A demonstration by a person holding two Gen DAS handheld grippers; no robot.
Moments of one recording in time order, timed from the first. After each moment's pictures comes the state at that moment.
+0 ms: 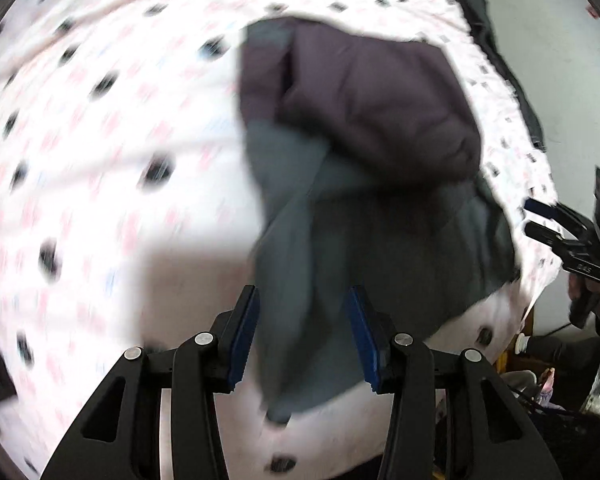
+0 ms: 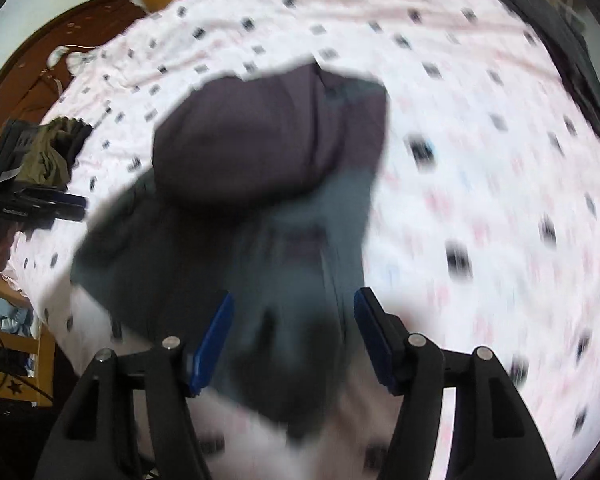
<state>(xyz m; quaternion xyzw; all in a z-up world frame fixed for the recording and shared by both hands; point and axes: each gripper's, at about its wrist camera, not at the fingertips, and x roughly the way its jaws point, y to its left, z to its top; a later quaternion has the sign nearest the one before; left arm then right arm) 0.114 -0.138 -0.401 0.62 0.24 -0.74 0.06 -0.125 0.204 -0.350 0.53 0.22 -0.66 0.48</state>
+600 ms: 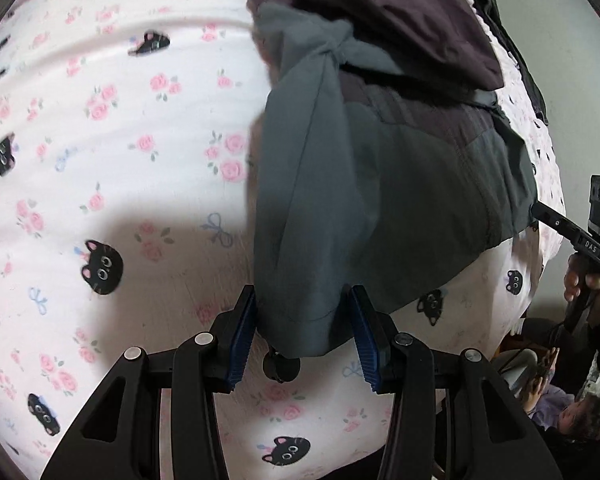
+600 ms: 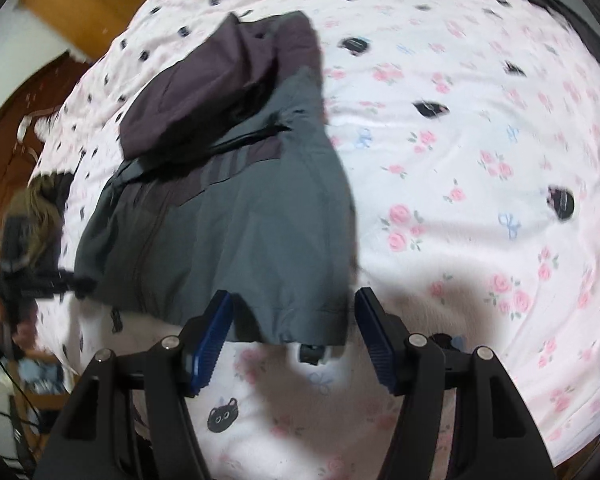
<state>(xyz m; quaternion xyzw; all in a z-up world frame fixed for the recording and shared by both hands) 0.157 -0.115 -0.467 0.64 0.27 -0.72 0.03 -0.100 0.269 -0.403 0.59 0.09 -0.68 0.42</state>
